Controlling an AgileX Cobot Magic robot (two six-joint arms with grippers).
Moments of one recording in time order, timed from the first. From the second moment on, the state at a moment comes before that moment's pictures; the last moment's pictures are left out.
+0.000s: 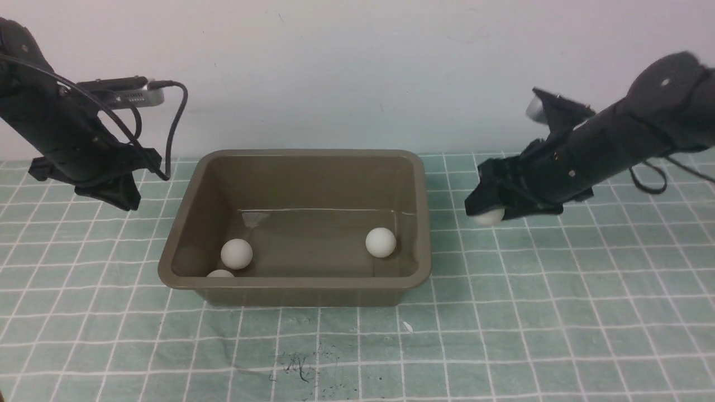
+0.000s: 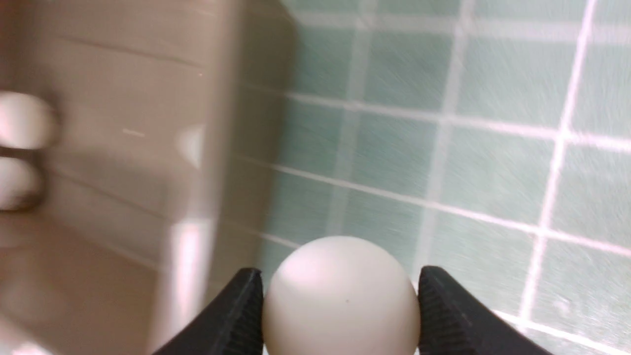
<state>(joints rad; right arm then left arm) 0.18 1.84 -1.37 0.71 0.88 -0.35 0.12 2.02 -1.63 -0.25 1.04 0.23</state>
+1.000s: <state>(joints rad) 0.31 1.86 -1.67 0.51 1.07 -0.28 0.03 2.07 -1.63 -0.30 1.02 0.30</state>
